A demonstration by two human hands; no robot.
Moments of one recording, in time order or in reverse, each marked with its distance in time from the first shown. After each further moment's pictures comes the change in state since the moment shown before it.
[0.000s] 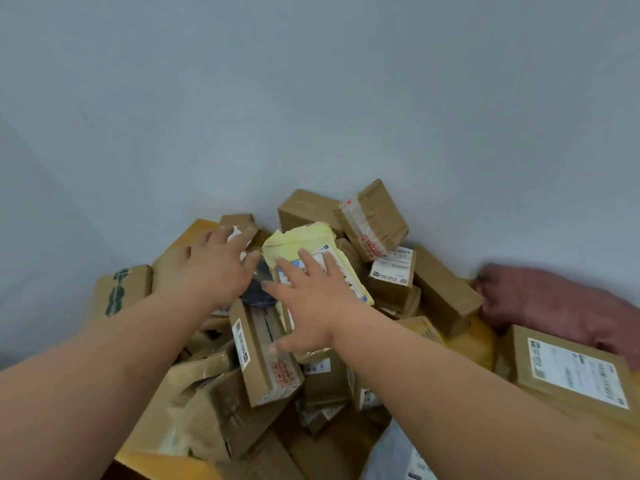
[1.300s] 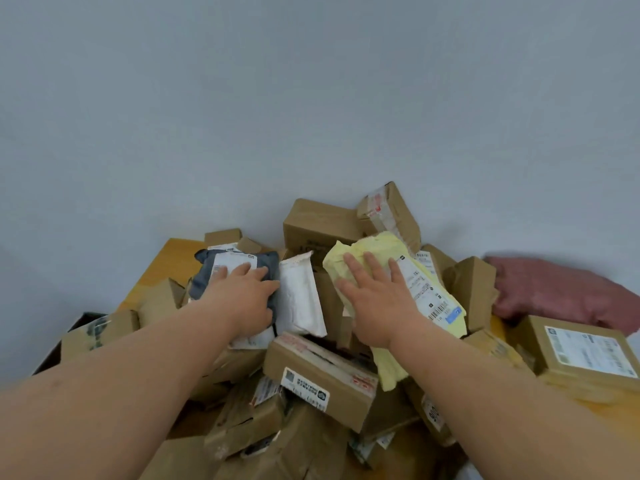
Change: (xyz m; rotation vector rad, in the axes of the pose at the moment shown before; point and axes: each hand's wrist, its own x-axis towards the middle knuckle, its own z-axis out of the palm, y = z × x) left_hand 0.088 -0.061 0.034 0.416 -0.313 0.521; right_hand 0.043 0.019 0.022 -0.040 -0.065 0.492
